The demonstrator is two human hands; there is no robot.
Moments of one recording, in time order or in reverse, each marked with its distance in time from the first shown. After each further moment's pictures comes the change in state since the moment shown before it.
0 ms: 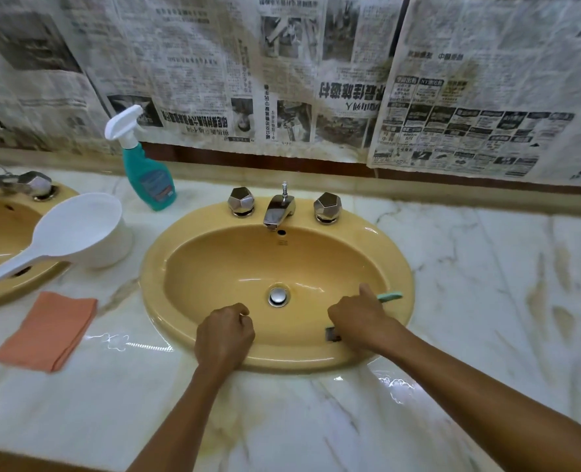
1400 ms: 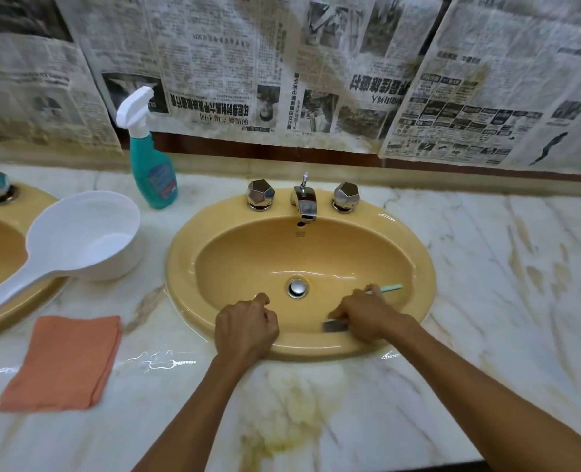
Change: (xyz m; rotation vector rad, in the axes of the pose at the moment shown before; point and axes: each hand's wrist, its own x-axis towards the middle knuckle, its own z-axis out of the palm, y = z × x) left_hand 0.042 -0.072 -0.024 0.068 -0.077 0.361; right_hand 0.030 -0.086 -0.005 0.280 -0.073 0.205
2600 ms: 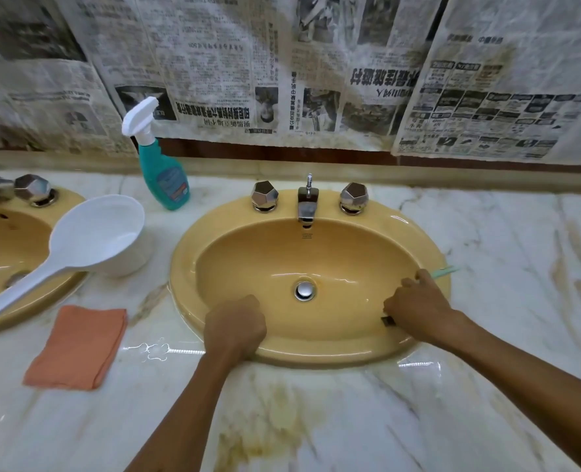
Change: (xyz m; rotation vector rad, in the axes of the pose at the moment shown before) left_hand 0.003 0.008 0.000 0.023 -0.033 -0.164; right_hand -0.034 0.072 -0.031 -0.487 -0.040 0.042
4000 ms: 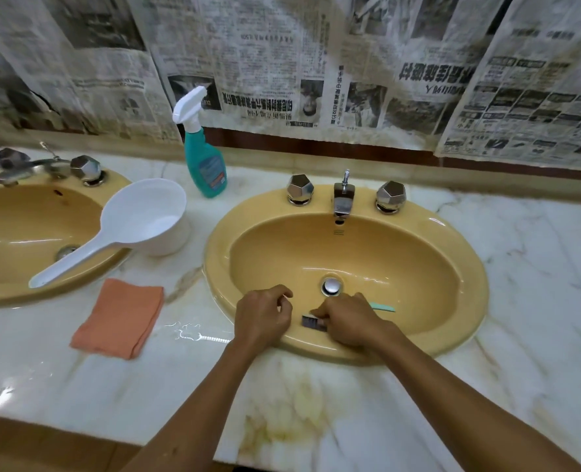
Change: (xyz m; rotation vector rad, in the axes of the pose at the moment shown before) left_hand -0.007 -0.008 -0.002 -0.344 0.092 0.059; right_hand 0.063 -0.119 -0.020 0.644 0.144 -0.259
